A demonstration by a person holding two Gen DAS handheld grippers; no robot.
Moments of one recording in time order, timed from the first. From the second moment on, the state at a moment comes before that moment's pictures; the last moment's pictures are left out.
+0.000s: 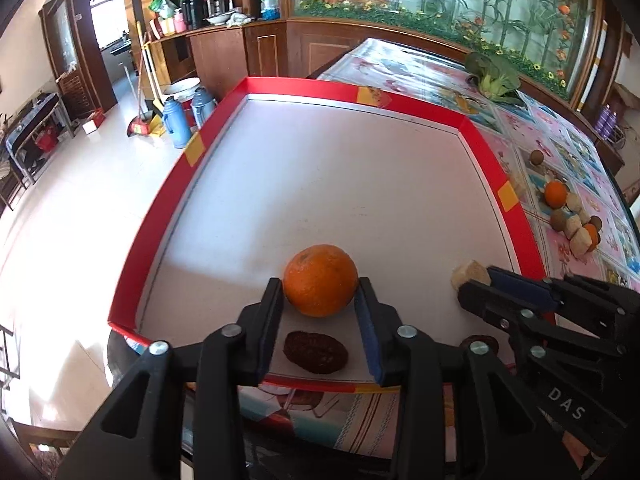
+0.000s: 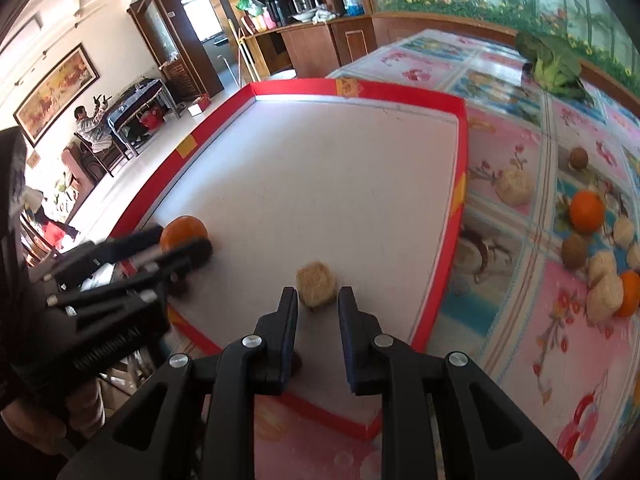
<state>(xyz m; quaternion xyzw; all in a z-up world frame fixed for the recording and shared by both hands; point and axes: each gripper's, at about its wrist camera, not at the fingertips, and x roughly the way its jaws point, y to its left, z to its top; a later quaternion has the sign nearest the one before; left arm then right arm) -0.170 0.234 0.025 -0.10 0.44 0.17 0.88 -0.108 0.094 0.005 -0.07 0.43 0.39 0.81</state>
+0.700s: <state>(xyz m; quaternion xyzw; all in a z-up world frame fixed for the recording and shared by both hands) -0.205 0.242 0.082 -0.07 0.35 0.23 0.91 -0.128 0.086 0.008 -0.05 0.50 0.40 0.77</state>
